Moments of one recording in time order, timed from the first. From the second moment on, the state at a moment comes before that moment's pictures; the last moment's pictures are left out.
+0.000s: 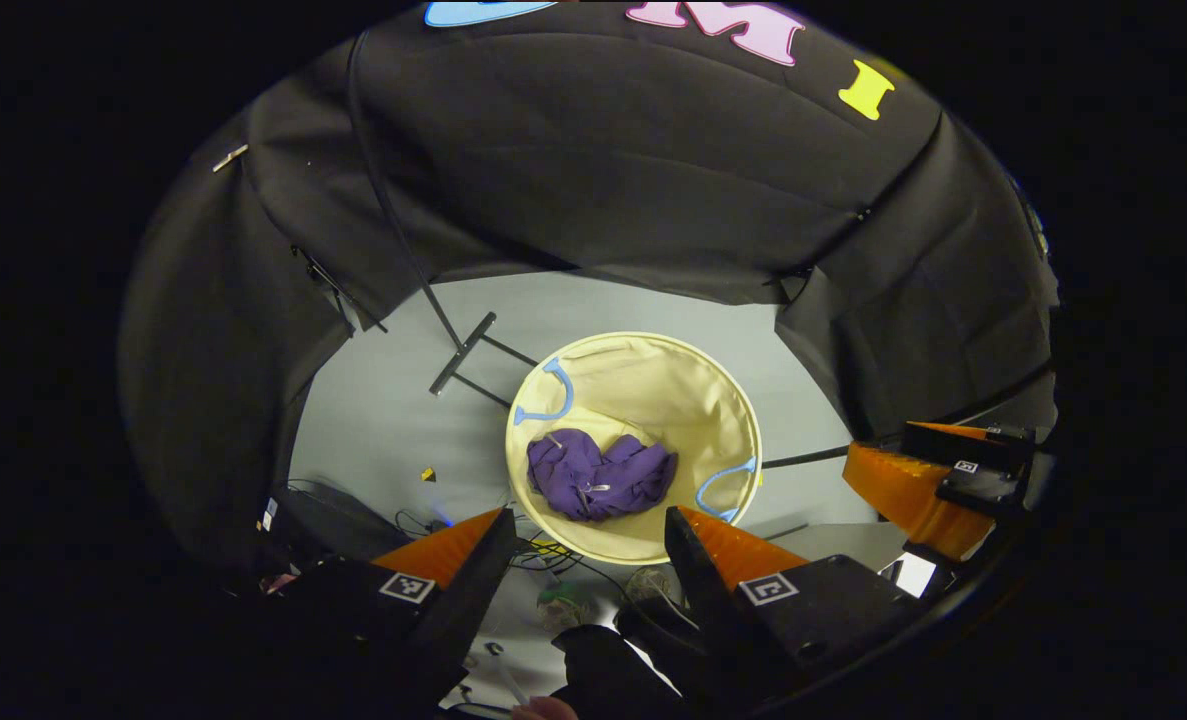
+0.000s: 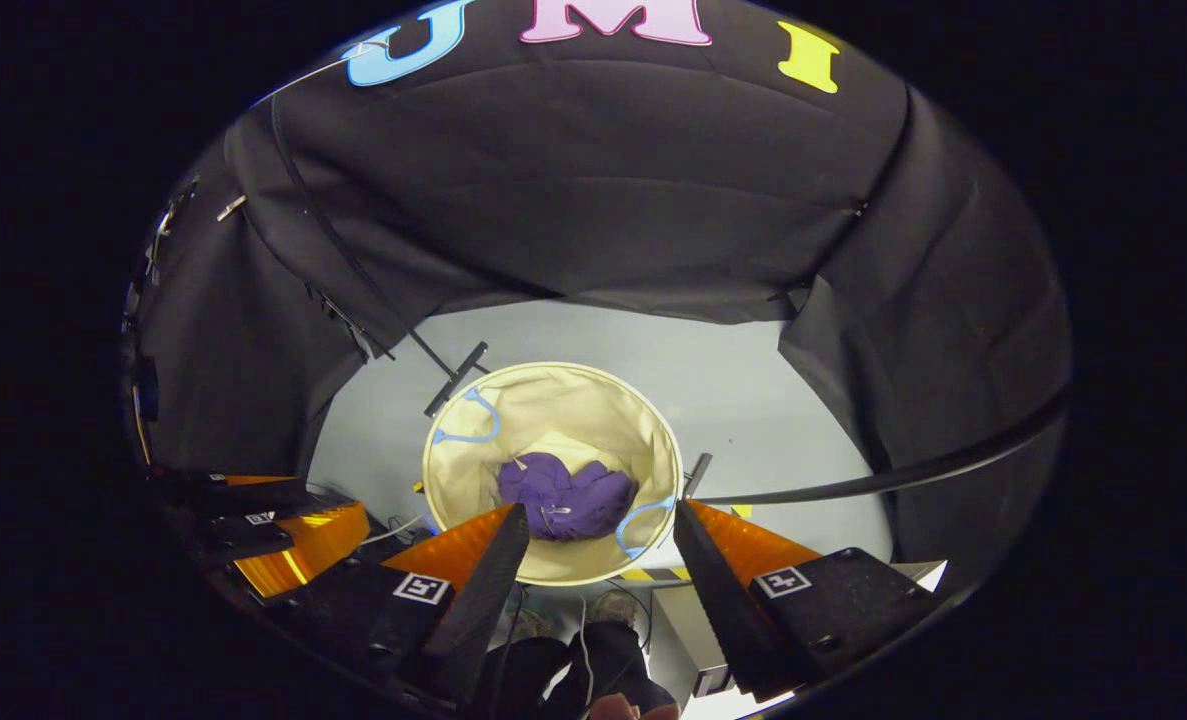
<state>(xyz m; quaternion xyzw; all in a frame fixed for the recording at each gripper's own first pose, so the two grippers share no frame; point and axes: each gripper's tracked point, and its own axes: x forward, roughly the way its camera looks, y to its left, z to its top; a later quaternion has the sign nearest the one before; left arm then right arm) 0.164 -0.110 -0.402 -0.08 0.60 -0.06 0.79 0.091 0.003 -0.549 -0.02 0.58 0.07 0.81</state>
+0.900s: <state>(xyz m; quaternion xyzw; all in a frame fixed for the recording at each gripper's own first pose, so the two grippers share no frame) 0.179 -0.079 -0.198 -0.05 0.37 -0.08 0.93 0.094 0.028 -0.360 0.01 0.39 0.05 0.92</state>
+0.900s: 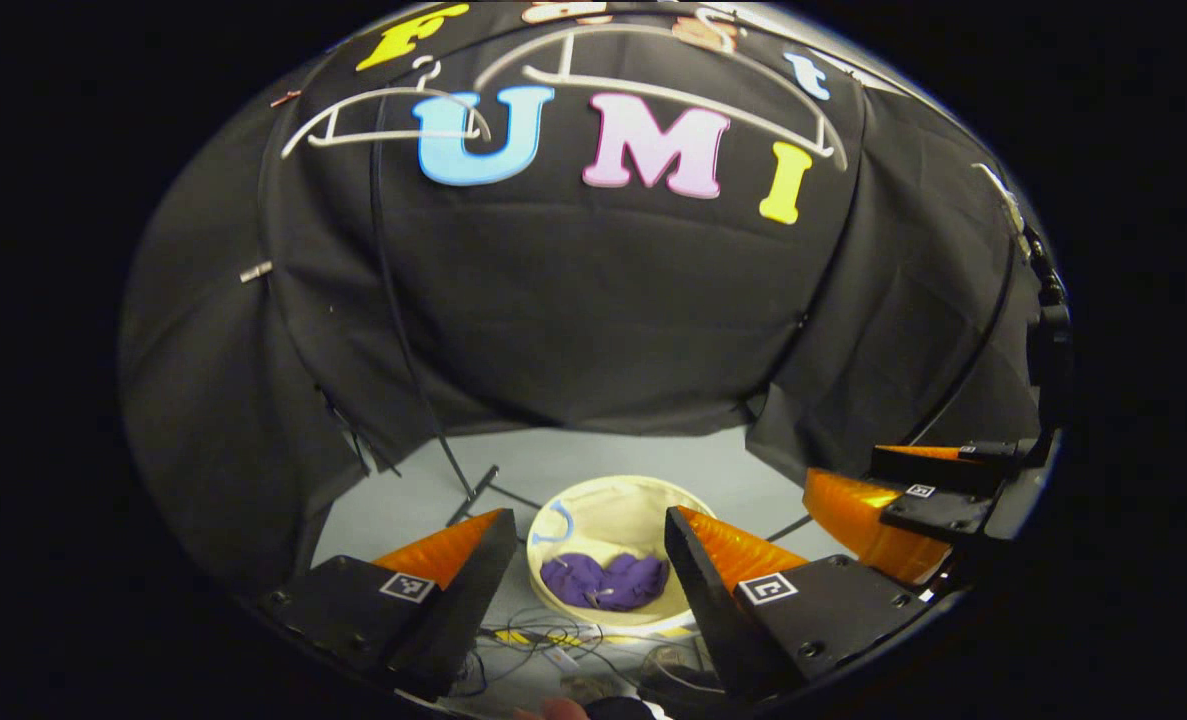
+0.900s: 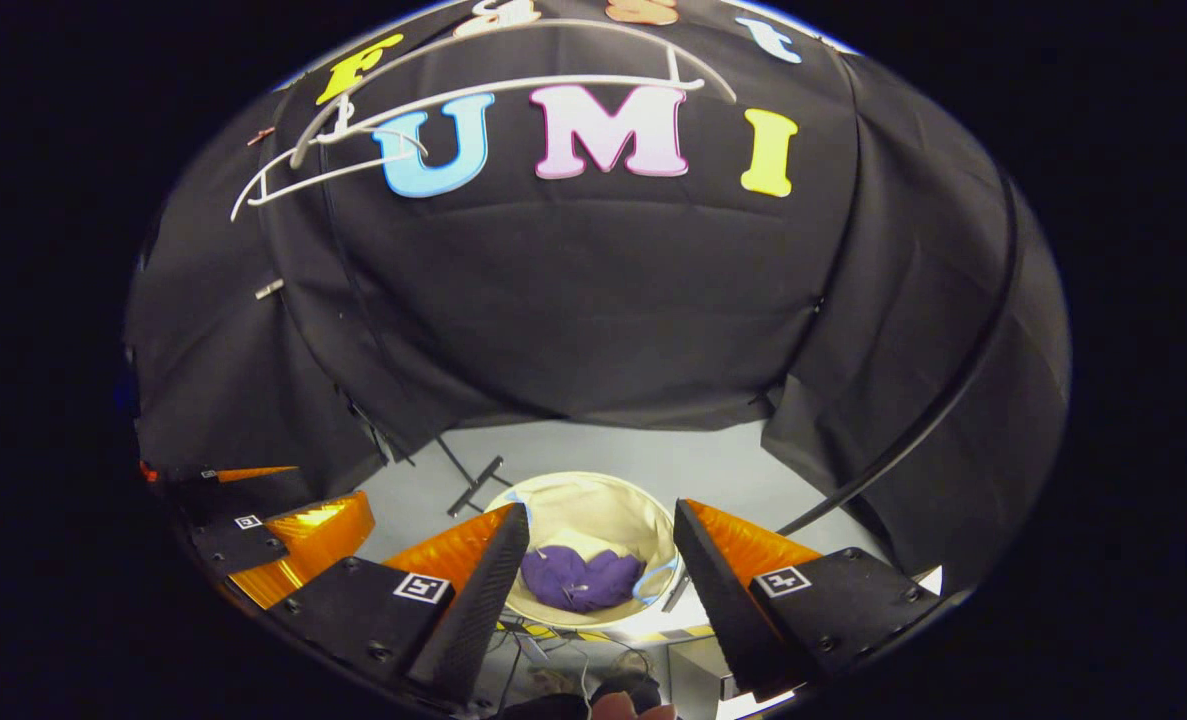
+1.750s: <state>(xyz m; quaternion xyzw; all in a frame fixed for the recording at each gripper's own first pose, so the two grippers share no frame) 0.112 0.002 0.068 -0.05 0.09 -0.05 0.99 0.063 0.035 -0.101 0.01 0.13 0.04 0.99</state>
